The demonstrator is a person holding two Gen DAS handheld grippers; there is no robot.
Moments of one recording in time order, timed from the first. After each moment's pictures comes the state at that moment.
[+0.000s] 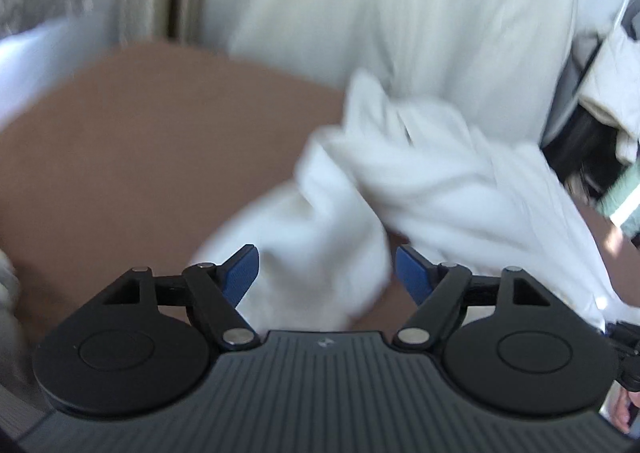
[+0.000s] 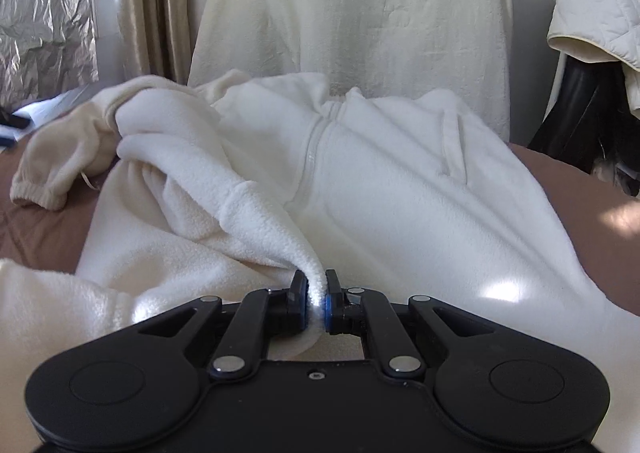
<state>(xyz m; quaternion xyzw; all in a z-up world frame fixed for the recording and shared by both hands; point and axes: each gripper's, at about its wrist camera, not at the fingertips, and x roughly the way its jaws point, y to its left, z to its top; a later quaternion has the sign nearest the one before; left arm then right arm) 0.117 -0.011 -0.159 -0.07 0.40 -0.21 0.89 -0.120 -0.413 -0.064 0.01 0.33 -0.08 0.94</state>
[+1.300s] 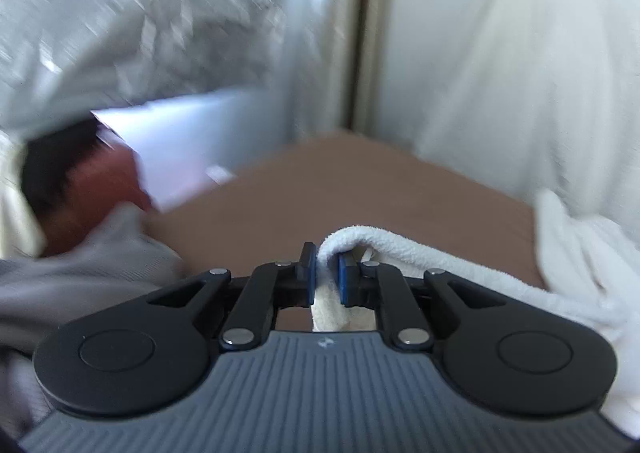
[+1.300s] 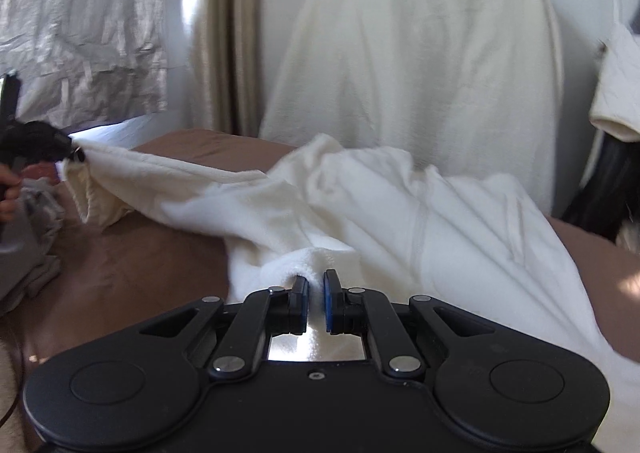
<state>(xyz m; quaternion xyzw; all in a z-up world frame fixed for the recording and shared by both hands) 0.091 0.104 -0.124 -0.05 0.26 0.07 0.96 -0.143 -0.312 0.014 -0.02 0.28 0.00 0.96</state>
